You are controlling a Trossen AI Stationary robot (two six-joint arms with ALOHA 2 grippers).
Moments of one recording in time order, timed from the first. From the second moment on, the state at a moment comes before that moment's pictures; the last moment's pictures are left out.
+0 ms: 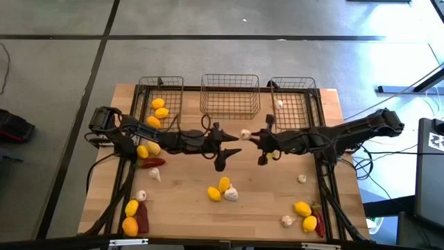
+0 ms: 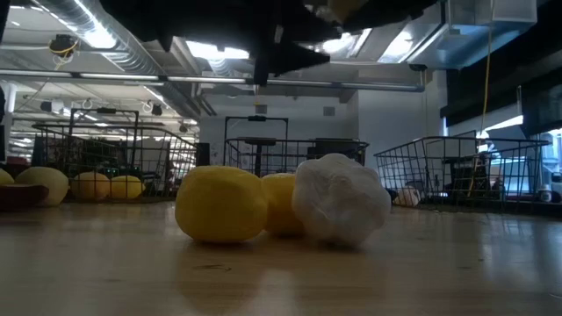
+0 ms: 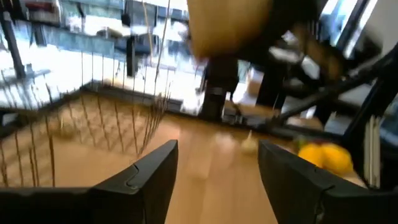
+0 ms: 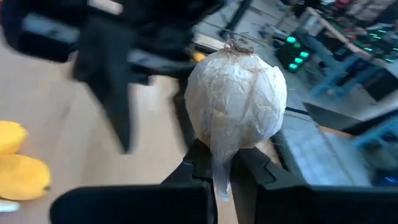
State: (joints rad) left arm -0.09 1.67 0.88 0.66 -0.25 -0.19; right arm 0.24 1.19 0.94 -0.16 0.54 -0.24
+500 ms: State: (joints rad) left arm -0.09 1.67 0.88 0.56 -0.25 -0.23; right arm -0.02 0.95 0.94 -0.52 0.66 -0.21
